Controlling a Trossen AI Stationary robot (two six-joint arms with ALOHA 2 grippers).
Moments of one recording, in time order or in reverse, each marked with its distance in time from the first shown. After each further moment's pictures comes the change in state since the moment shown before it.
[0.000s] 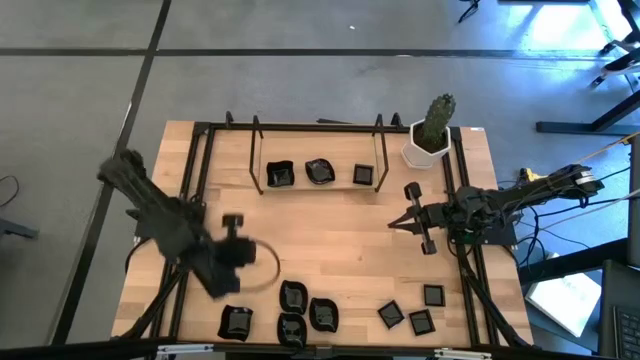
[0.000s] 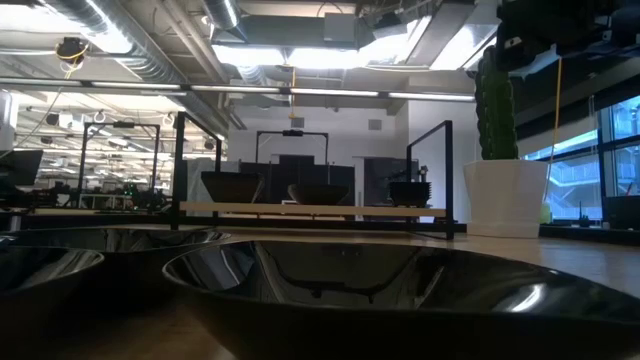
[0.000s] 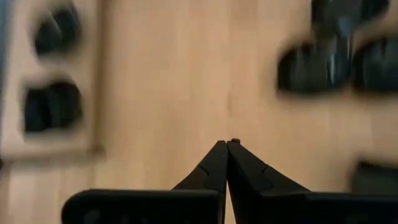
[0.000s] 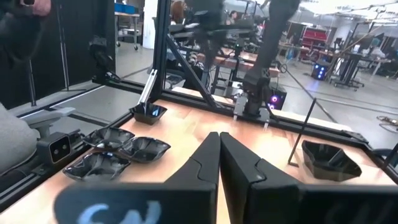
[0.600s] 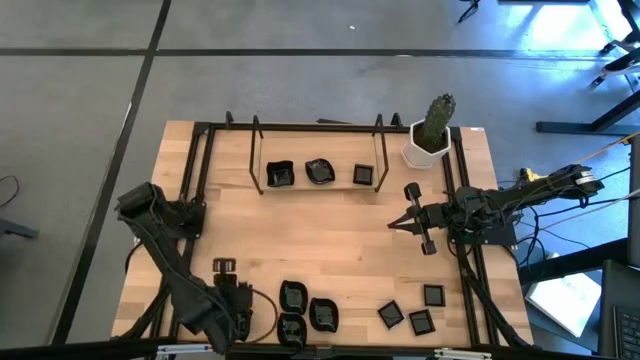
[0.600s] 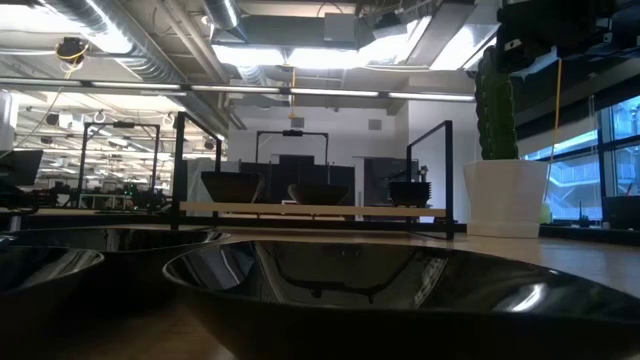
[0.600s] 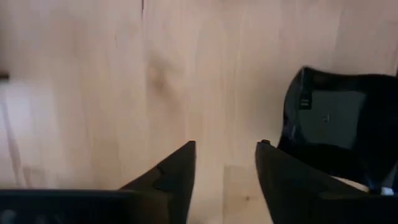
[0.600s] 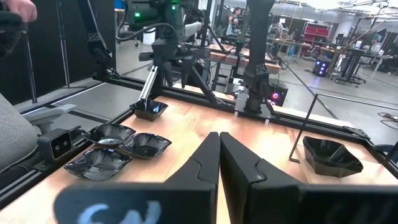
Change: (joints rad) left arm -0.174 0.360 0.094 -0.076 0.260 -0.280; right arm 0.000 0.000 0.000 -0.014 0.000 0.003
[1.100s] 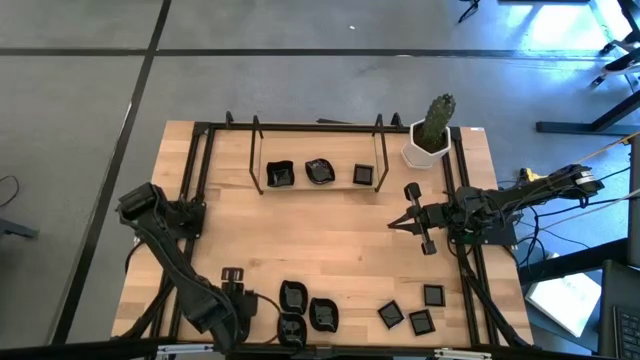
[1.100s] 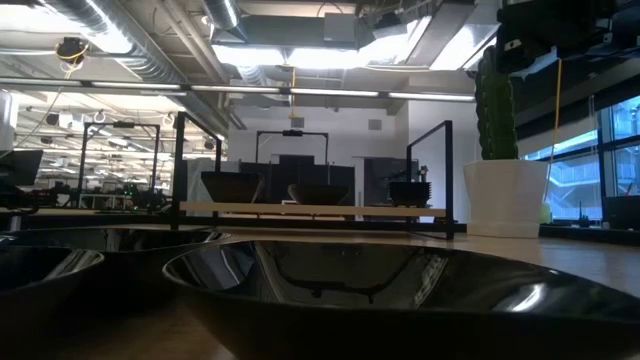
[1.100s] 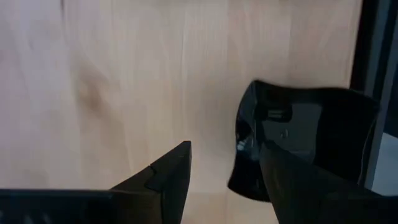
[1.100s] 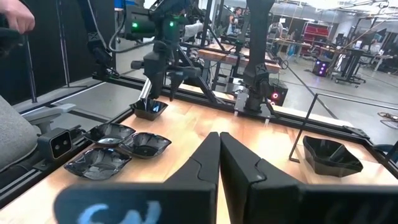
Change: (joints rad) left arm 0.003 0.003 -0.134 0.284 0.074 0.044; right arm 0.000 0.000 0.000 -0.002 0.000 -0.001
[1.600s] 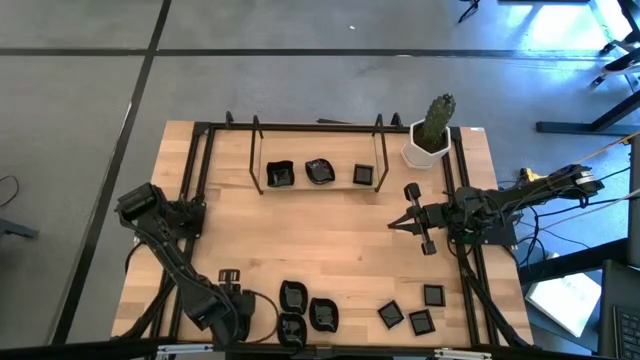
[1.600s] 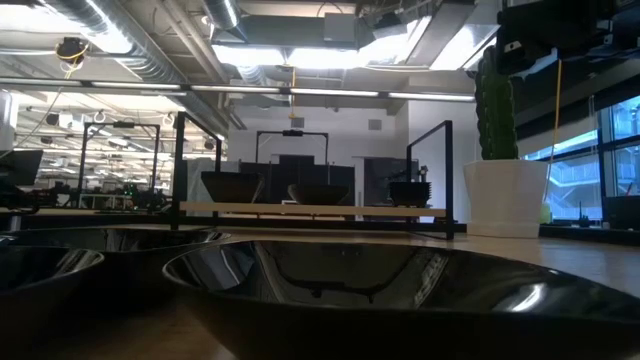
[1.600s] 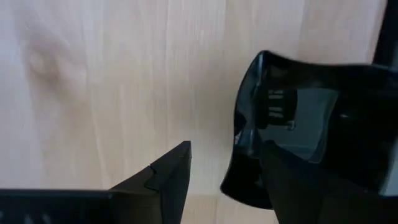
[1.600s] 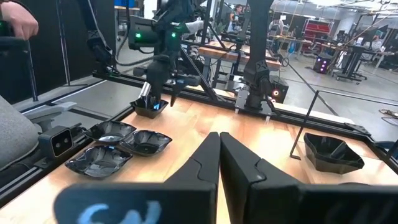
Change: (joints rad) left arm -0.013 -0.001 -0.124 0.135 0.061 -0.059; right arm 0.000 0.000 0.000 -0.010 0.000 0.005
